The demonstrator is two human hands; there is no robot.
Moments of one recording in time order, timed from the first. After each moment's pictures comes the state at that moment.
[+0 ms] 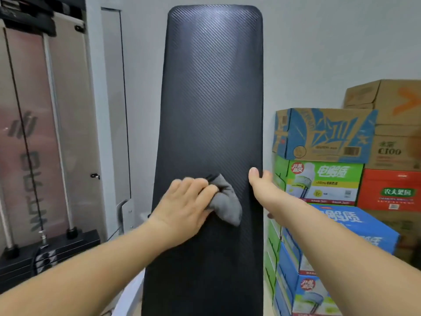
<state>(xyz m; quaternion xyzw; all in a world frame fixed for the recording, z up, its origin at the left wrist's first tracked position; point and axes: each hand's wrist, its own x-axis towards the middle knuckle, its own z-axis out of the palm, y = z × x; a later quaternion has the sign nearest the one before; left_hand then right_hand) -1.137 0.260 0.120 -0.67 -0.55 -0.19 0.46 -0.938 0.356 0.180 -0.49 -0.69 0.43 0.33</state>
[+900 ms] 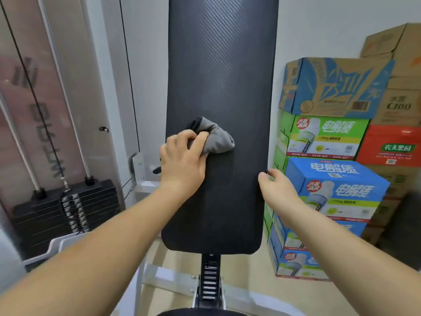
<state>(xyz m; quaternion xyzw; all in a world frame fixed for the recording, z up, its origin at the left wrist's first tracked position) -1.124 0.243 0.076 -0.52 -0.68 -0.35 0.38 -0.900 0.301 0.078 -0.50 -0.68 0.40 0.35</state>
